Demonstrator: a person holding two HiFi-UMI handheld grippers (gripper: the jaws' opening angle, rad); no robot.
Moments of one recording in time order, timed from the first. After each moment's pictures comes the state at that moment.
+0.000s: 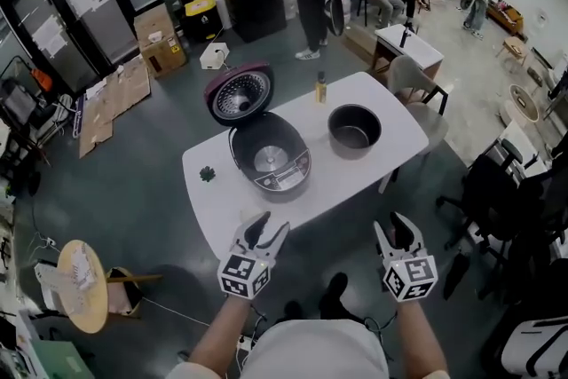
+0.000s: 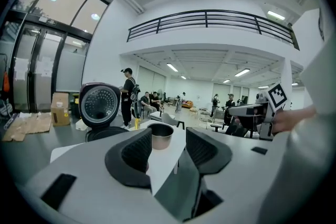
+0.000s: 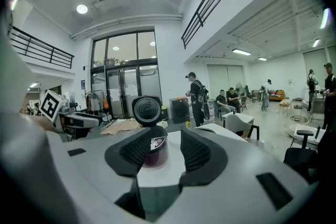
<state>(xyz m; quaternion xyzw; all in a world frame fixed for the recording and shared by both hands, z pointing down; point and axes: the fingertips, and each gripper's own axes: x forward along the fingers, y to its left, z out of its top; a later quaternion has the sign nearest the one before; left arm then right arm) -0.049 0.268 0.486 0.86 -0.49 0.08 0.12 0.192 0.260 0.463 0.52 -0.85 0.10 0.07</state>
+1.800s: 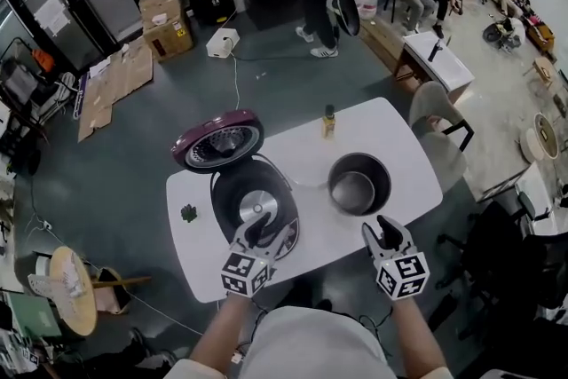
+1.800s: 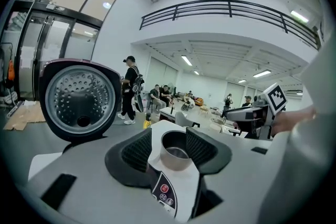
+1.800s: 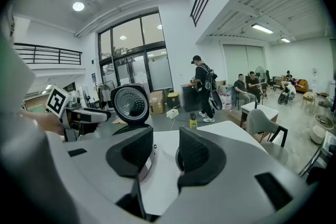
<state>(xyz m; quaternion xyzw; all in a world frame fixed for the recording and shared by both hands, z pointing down) -0.028 -0.013 0.529 0.83 -0.53 0.09 0.18 0.186 -0.044 0.517 0.42 -0.88 0.15 0.14</state>
